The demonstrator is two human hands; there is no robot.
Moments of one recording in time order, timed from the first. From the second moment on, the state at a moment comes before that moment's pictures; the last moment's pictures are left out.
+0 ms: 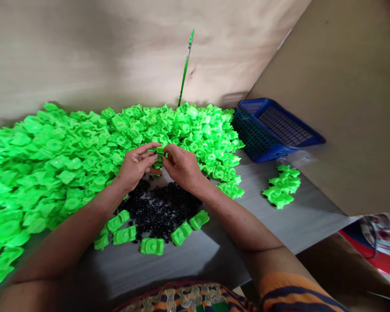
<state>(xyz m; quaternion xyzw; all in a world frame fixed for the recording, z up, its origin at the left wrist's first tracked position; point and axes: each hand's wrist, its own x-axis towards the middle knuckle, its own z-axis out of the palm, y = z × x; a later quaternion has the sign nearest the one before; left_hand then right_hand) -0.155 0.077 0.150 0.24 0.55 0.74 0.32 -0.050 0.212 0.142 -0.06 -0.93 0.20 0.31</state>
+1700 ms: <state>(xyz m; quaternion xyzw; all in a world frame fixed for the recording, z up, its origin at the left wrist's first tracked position) -0.150 0.080 0.149 0.23 0.57 0.74 0.27 -0.062 0.212 0.123 0.00 -0.84 0.29 0.45</state>
